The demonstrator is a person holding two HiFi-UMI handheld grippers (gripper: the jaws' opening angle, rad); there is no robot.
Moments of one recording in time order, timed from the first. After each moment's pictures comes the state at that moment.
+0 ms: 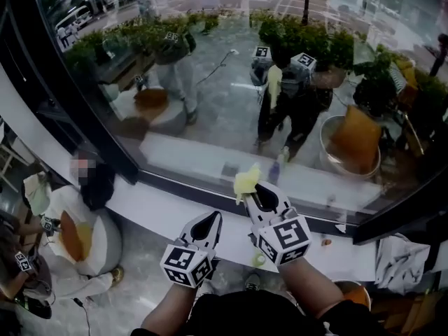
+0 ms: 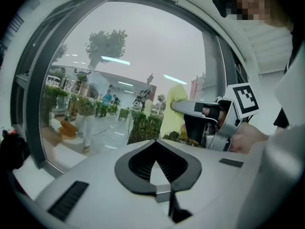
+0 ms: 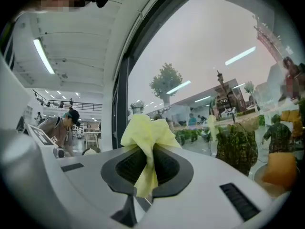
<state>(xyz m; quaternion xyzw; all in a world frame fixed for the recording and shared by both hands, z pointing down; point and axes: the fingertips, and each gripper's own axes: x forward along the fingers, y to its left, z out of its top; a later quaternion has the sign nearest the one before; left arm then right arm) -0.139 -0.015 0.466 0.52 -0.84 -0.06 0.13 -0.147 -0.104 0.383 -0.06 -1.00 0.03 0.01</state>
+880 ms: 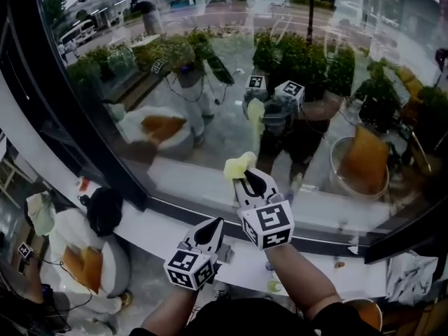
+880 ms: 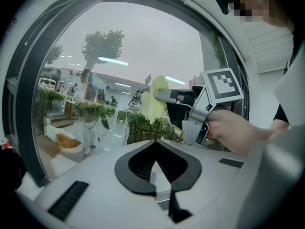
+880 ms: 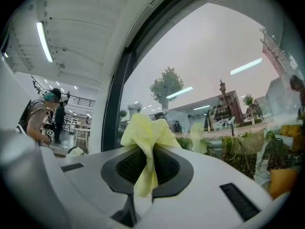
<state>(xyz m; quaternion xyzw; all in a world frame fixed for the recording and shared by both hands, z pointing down) -0.256 -0.008 0.455 0.53 -0.84 -0.05 0.12 -0.312 -0.093 0.347 -0.03 -1.00 -0.02 -0.01</state>
